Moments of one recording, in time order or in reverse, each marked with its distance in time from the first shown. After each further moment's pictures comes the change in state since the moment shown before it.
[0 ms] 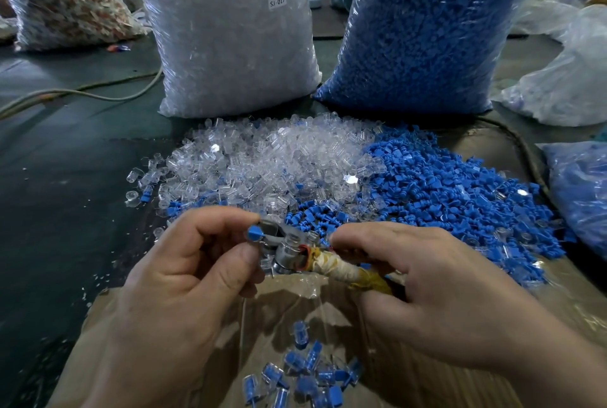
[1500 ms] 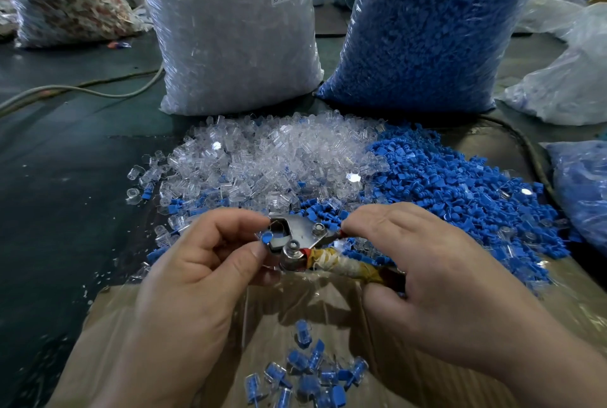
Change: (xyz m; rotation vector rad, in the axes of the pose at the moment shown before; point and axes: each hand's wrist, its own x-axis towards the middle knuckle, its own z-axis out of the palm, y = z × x) left_hand 0.002 0.002 0.010 -0.108 0.008 -0.241; right_hand 0.000 0.003 0.010 -0.182 0.114 0.030
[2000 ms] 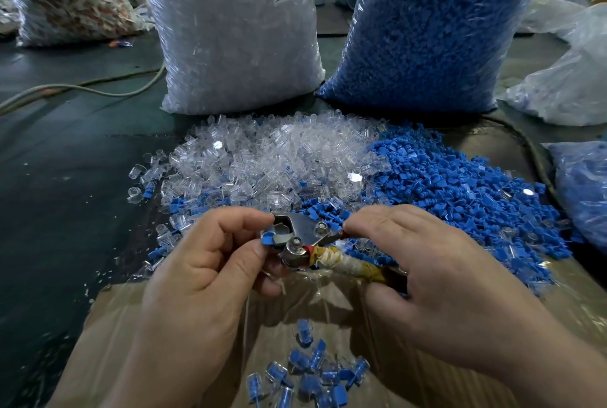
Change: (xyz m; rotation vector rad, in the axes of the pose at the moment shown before) left_hand -0.003 0.010 0.008 0.065 -0.017 0.094; right_hand 0.000 0.001 0.000 -0.010 -0.038 0.020
